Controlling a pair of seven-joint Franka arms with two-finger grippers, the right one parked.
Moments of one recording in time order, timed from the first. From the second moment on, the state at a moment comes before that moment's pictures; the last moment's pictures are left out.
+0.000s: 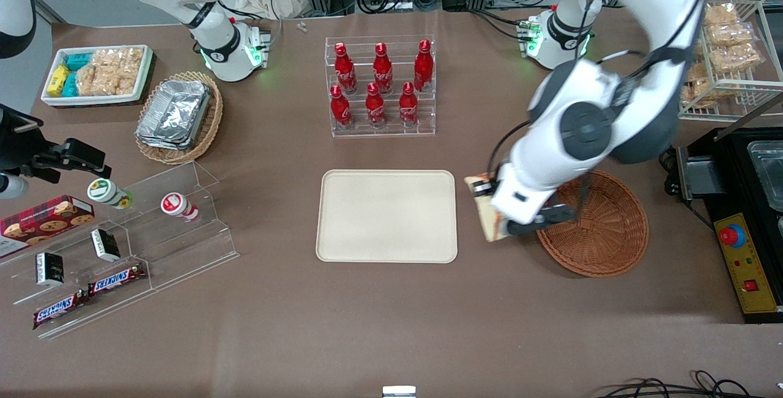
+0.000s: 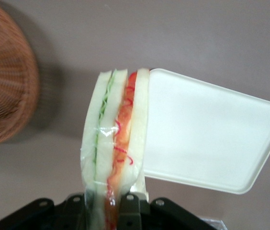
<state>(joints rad) -0.15 0.46 -0.41 -1.46 0.02 1.85 -0.76</state>
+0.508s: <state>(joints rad) -0.27 0.66 -0.42 -1.49 0.14 2.09 -0.77</state>
